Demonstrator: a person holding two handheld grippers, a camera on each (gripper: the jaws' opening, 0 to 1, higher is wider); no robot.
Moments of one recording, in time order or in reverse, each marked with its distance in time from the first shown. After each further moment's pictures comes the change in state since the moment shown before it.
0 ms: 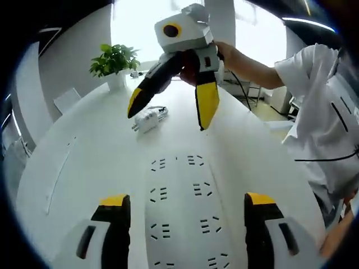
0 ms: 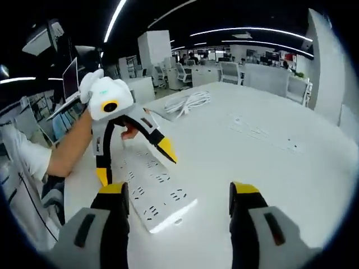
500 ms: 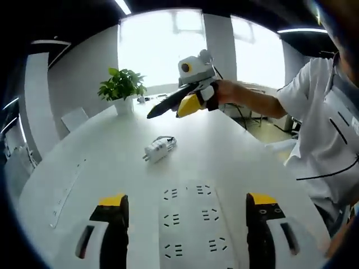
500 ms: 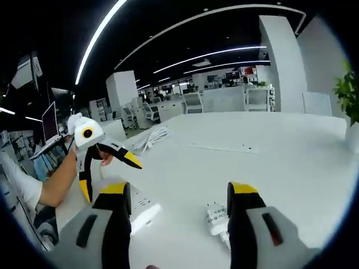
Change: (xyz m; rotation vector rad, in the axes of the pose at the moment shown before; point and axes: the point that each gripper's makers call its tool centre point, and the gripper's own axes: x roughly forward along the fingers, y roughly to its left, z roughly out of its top) left arm -0.009 0.007 0.037 0.013 -0.189 0.029; right arm -0.061 -0.062 -0.007 0.151 -0.213 -0.207
